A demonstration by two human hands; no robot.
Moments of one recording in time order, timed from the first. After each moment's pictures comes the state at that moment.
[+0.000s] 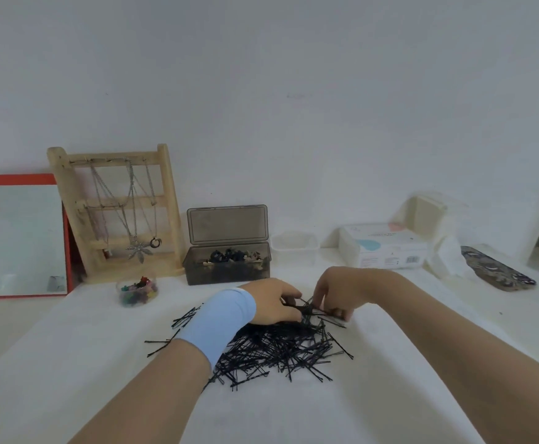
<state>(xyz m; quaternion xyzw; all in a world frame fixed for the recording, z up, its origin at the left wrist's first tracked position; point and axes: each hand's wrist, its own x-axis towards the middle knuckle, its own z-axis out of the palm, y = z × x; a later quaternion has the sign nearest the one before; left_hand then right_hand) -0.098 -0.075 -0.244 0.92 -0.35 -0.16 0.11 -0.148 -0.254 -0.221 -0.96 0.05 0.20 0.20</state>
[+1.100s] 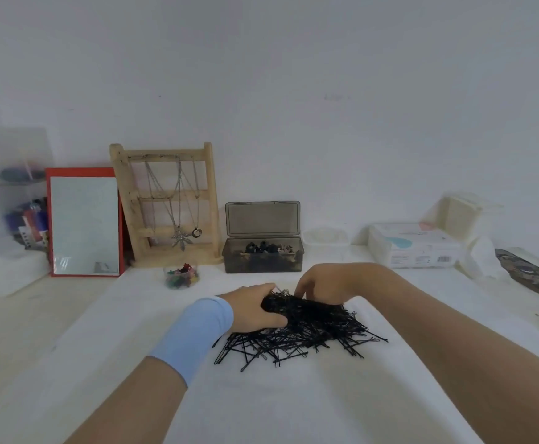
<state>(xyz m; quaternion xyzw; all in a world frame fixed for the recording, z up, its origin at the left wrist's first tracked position) -0.117 0.022 -0.252 0.95 -0.24 -0.18 0.11 -0.139 -0.178 -0.213 -0.97 -0.09 0.19 0.10</state>
